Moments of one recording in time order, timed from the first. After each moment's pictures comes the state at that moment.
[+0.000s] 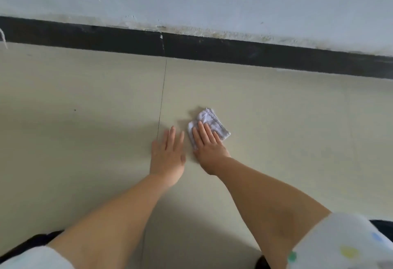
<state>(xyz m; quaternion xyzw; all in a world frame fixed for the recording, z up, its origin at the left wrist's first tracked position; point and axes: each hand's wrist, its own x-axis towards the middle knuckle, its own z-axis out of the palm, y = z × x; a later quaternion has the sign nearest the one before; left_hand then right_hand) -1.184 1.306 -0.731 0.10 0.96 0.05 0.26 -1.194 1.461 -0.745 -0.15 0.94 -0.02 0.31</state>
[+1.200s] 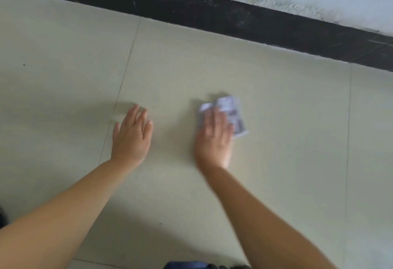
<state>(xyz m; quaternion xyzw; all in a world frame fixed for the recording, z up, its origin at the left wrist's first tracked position) -1.171 1.349 -0.751 -0.09 0.96 0.20 0.15 -1.158 1.538 -0.785 0.05 0.99 -0.11 0.04</state>
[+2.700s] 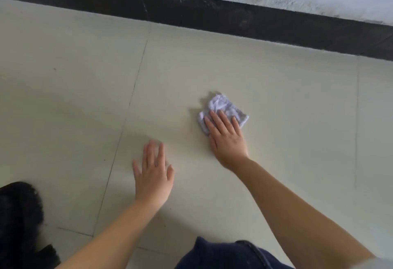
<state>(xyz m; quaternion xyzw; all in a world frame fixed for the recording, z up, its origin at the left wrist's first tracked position) -1.064 1.385 -0.747 -0.11 0.96 0.09 0.25 -1.154 1.588 -0.779 -0.18 0.97 -0.13 0.10</state>
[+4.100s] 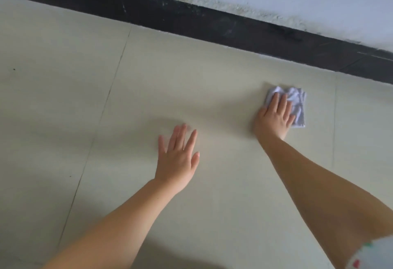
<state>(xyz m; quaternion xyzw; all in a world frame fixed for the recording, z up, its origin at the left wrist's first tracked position) -1.141 1.465 -0.755 0.07 0.97 0.09 0.22 -1.244 1.701 -0.771 0.26 0.95 -0.12 0.08</state>
